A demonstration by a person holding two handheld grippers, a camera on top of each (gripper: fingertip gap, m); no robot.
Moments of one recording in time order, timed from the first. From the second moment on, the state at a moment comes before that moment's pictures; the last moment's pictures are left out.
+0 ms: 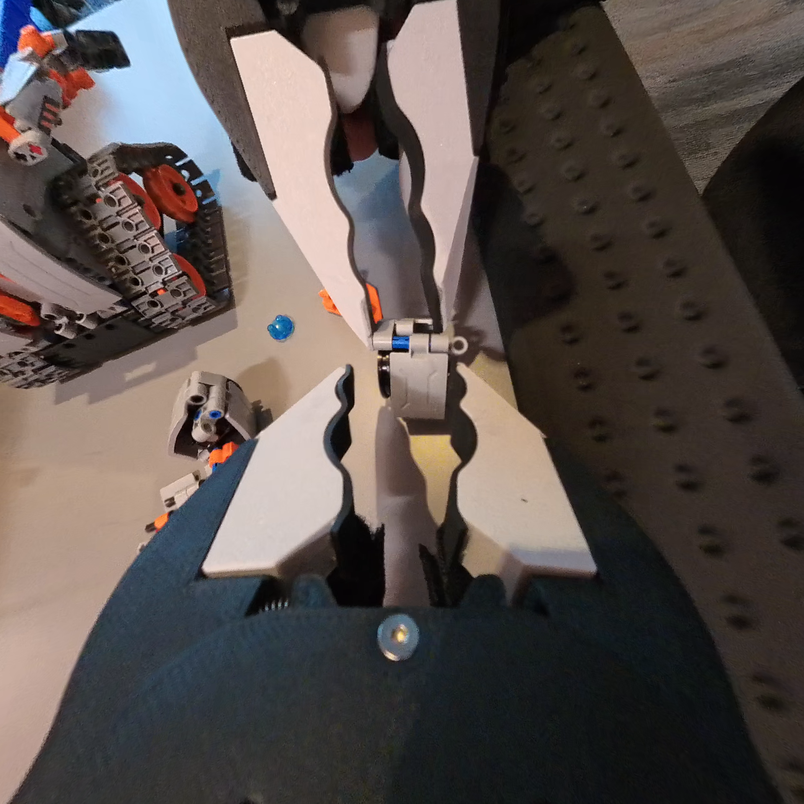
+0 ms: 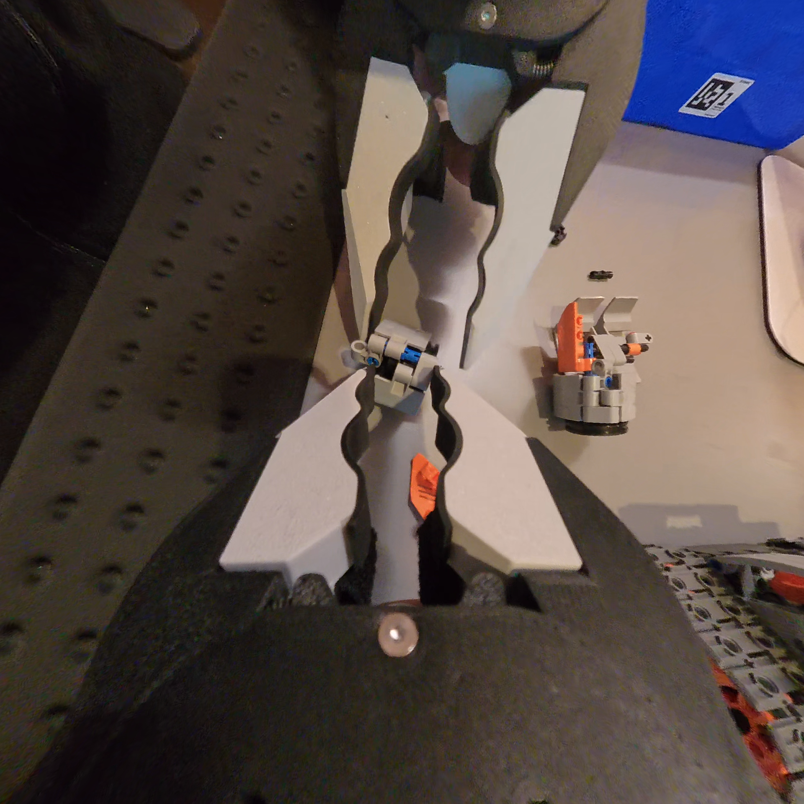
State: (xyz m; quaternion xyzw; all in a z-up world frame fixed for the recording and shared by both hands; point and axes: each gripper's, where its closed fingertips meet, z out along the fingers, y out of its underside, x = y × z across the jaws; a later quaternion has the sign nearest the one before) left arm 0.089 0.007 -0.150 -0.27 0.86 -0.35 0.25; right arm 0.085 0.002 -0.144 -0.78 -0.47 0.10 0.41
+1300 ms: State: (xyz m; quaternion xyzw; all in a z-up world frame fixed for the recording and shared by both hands) left arm 0.087 0.027 -0.154 -0.35 0.83 -0.39 0.22; right arm 0.092 0.020 -0.144 -0.81 -0.39 0.09 0.42
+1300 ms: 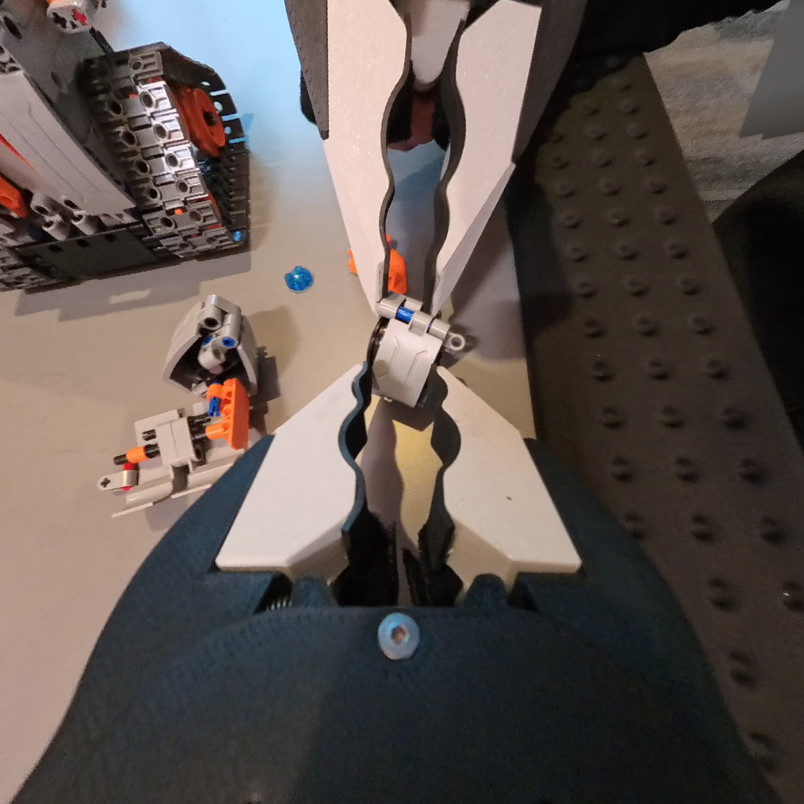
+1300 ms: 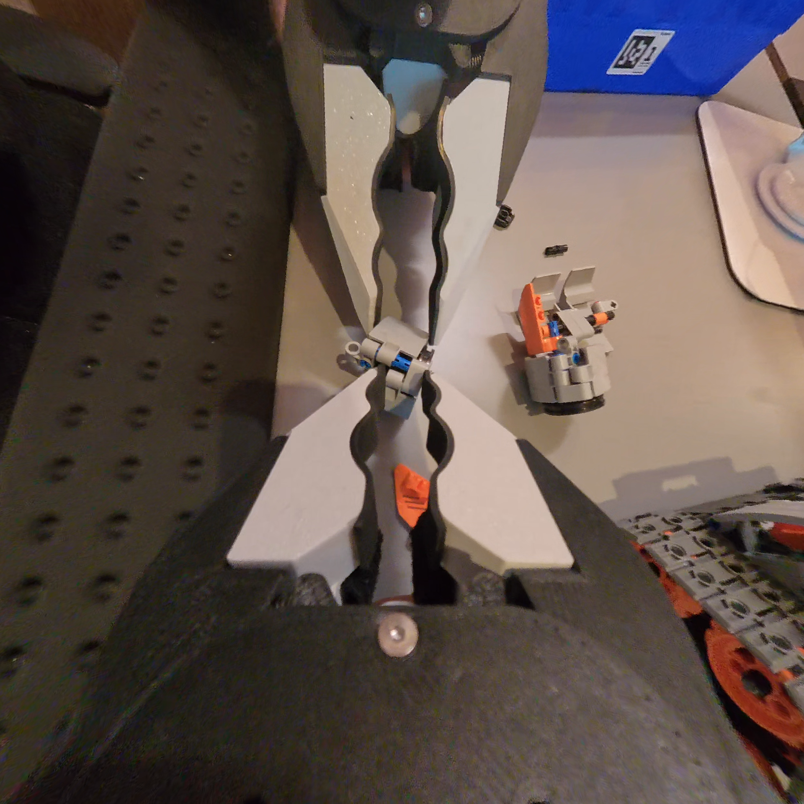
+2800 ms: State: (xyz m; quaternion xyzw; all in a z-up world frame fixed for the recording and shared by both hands) left arm 0.097 0.029 -0.152 -0.34 0.83 -0.34 0.28; right arm 0.092 0.025 -0.141 -0.82 -0.35 0.14 0.42
